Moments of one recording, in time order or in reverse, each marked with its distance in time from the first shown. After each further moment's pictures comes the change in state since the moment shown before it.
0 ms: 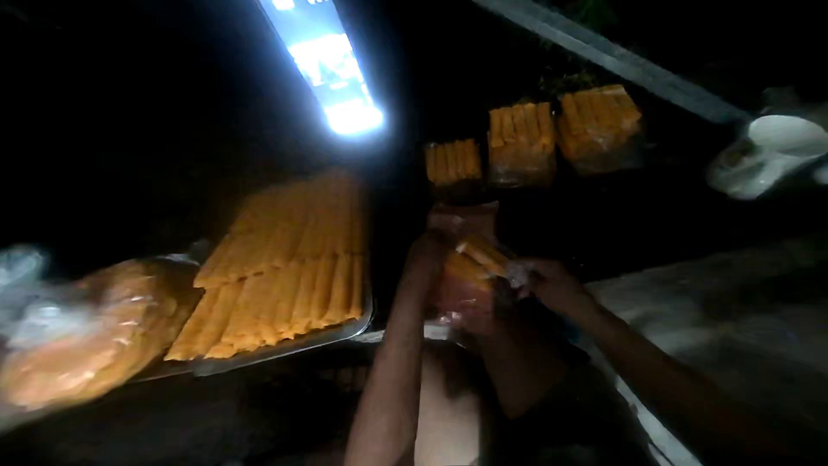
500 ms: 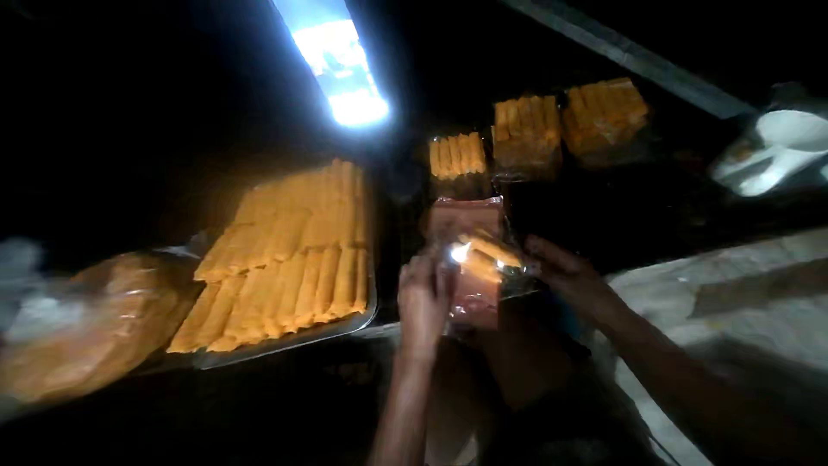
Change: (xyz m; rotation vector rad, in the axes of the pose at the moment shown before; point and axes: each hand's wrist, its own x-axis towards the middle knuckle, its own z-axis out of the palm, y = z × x) left_hand -0.071 -0.037 0.022 -0.016 0.426 0.376; right_hand -0.012 0.004 -0.005 0.217 0.115 -0.026
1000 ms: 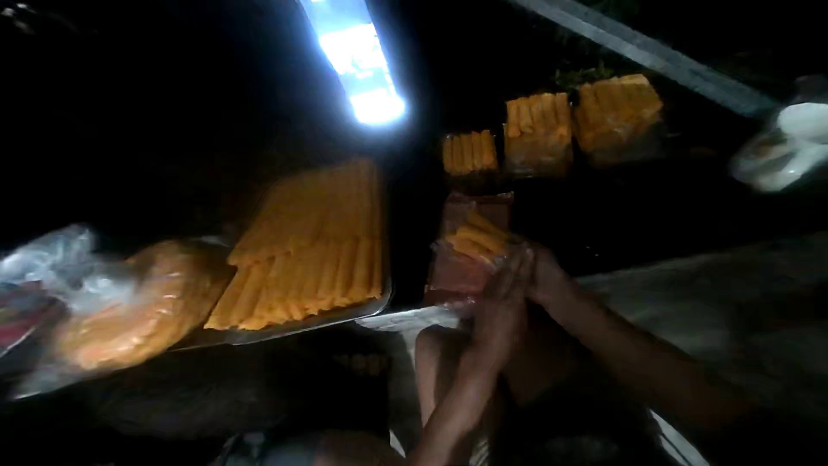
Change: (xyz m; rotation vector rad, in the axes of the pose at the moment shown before) left_hand -0.043 0.035 0.069 -0.085 0.029 0.462; right_hand 0.027 -0.012 0.066 0.841 0.069 0.198
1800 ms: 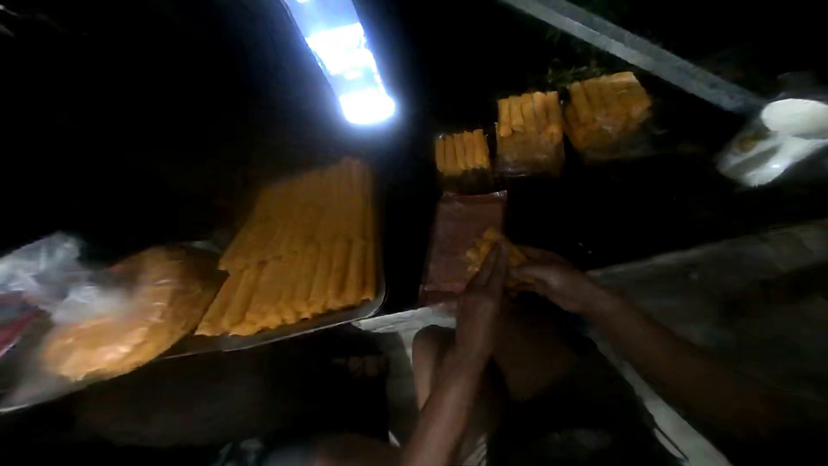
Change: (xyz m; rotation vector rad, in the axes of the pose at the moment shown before) left_hand 0.005 -0.002 -0.020 0.038 -0.145 -0.182; right_hand -0.022 -0.031 -0.029 -0.509 -0.211 0.116
